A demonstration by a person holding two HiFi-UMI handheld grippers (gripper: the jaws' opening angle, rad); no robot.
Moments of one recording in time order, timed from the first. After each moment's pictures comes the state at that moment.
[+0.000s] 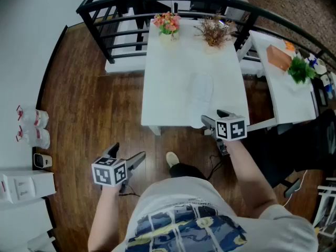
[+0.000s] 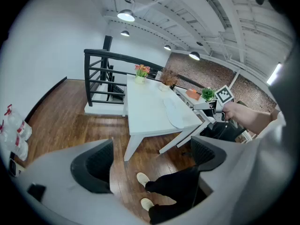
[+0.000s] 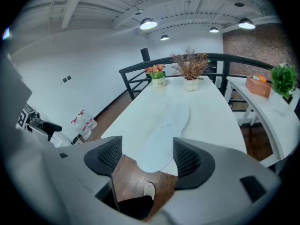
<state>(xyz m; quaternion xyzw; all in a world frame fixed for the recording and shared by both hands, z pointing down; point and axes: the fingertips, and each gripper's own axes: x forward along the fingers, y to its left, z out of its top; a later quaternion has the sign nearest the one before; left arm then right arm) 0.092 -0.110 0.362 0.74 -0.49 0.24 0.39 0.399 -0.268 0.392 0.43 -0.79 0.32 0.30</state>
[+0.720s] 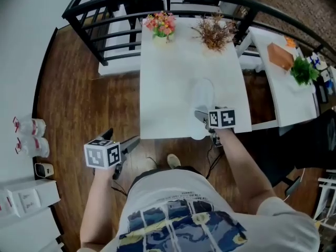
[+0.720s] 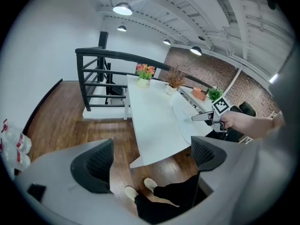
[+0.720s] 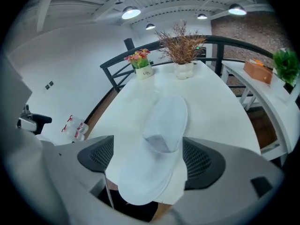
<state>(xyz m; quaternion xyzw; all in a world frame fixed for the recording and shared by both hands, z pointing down) 0.065 -0.270 0.366 0.74 -0.47 0.28 0.39 0.394 -0.377 0.464 0.47 -0.73 0.39 0.32</state>
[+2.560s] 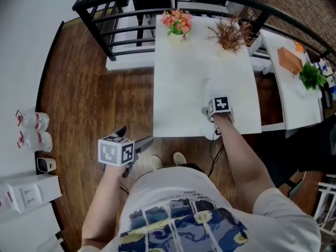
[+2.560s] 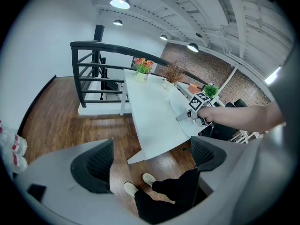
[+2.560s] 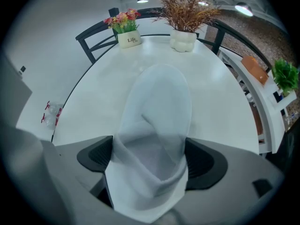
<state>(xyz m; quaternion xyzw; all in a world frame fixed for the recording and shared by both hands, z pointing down) 0.046 -0.262 0.385 0.75 -0.43 0.29 0.40 0.379 -0.399 0.552 0.49 -0.62 0.41 0.45</state>
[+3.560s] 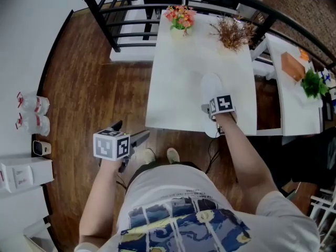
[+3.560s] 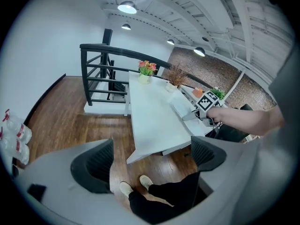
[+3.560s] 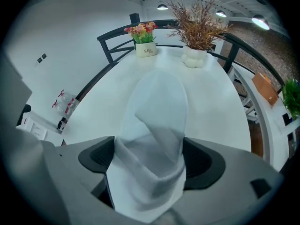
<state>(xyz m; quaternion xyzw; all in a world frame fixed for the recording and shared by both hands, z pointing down) 0.079 -0.234 0.381 0.73 -0.48 0.26 0.41 0.394 -0.394 0.514 0.43 -0.69 0.35 0.45</state>
